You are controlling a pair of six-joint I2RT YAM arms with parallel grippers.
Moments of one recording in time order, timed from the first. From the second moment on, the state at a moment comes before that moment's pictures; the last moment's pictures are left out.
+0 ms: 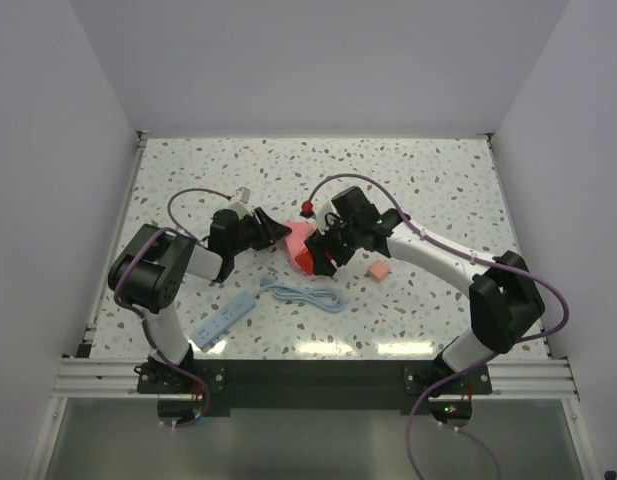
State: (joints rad) left arm -0.32 1.83 0.60 0.87 0.36 -0.77; right arm 0.69 1.59 1.14 -0.51 -0.34 -0.09
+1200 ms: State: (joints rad) left arm -0.32 1.81 0.61 0.84 0.34 -0.75; right arm 0.69 1.81 1.35 -0.61 -0.27 -0.16
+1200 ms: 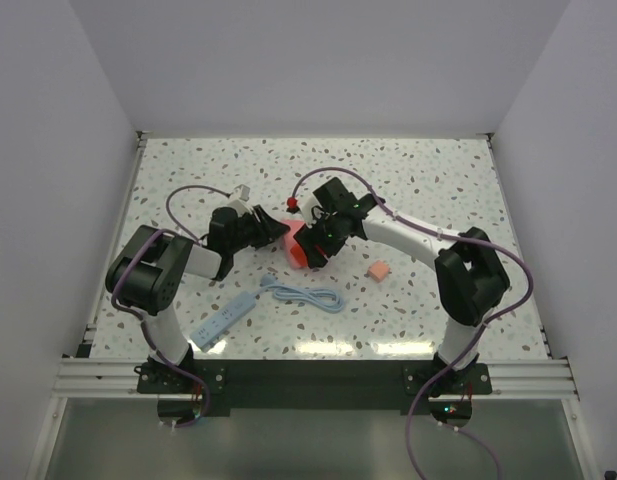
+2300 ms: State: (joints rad) left arm -0.31 1.84 0.70 0.77 0.40 -0.66; right arm 0.74 1.92 1.52 -0.74 -0.14 -0.10
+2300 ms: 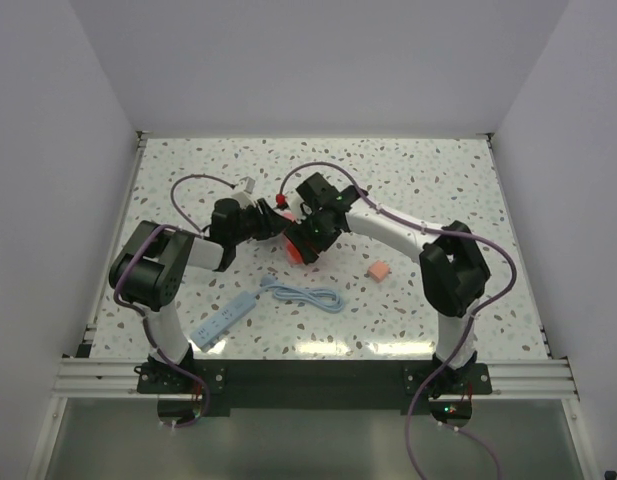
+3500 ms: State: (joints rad) left arm -0.29 1.88 0.68 0.91 0.32 -0.66; right arm 0.82 2.21 1.98 -1.08 0.06 0.00
